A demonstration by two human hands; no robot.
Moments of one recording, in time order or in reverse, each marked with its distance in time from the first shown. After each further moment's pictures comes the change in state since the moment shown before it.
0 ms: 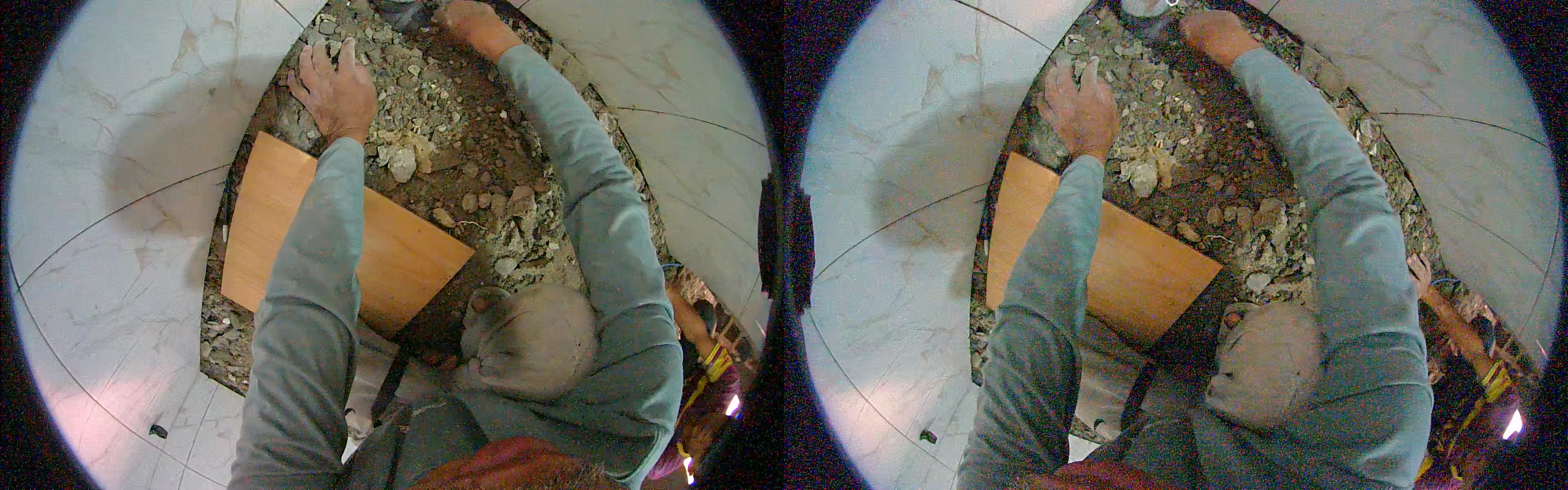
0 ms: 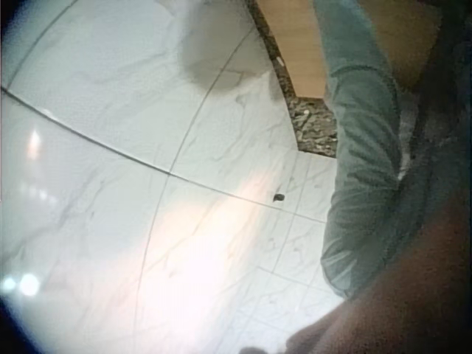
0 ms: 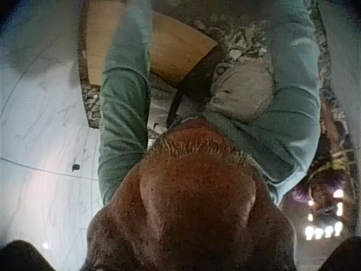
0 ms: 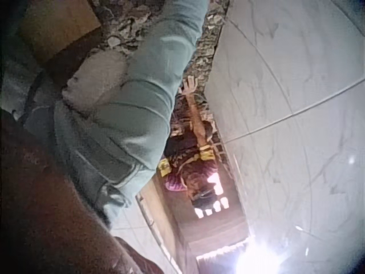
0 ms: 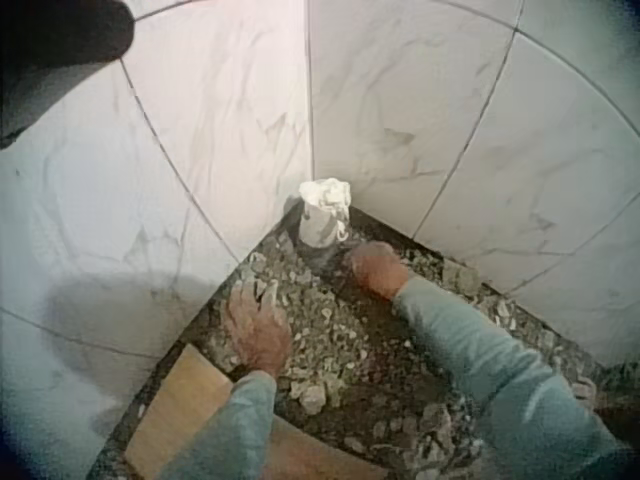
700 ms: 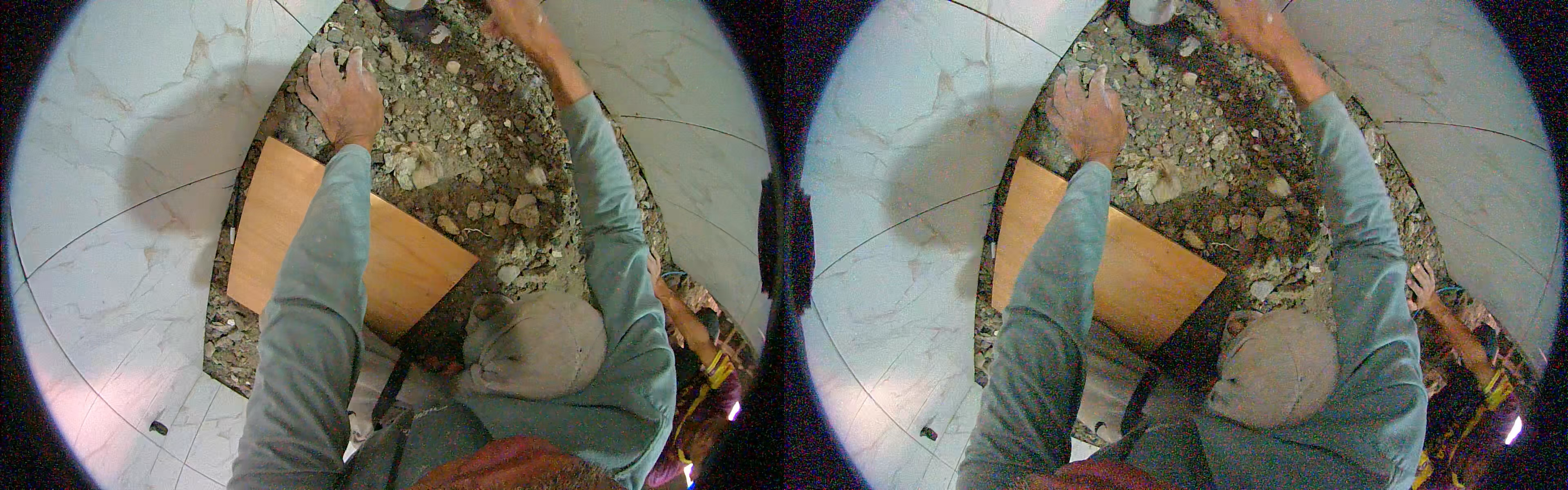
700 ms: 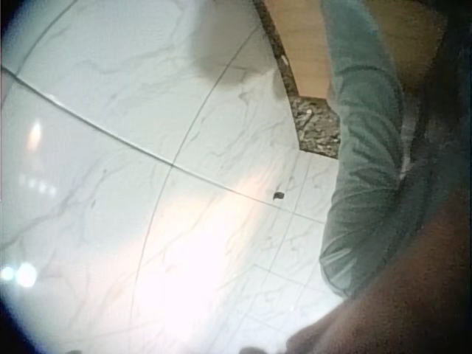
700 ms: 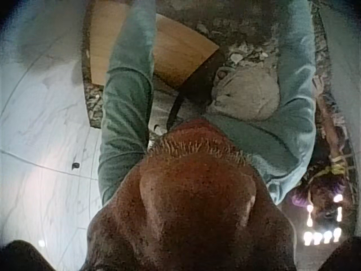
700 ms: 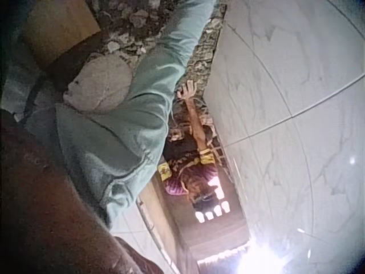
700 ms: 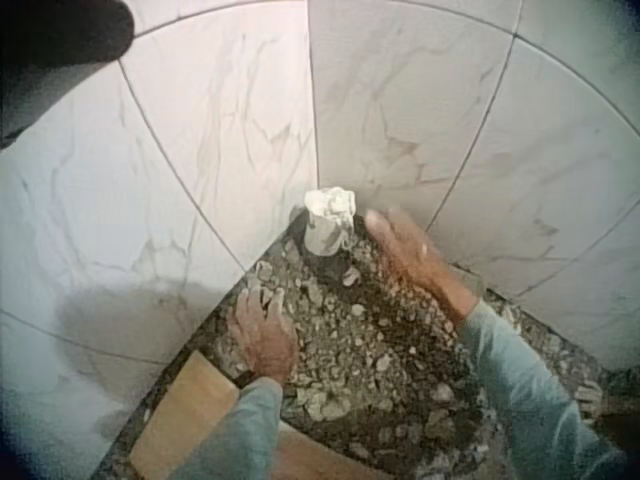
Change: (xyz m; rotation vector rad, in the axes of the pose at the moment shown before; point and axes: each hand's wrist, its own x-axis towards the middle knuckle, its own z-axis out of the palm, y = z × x) left_hand -0.001 0.005 -0.004 0.074 0.018 0.004; right_hand -0.052 0.044 -0.159 1.559 0.259 0.475
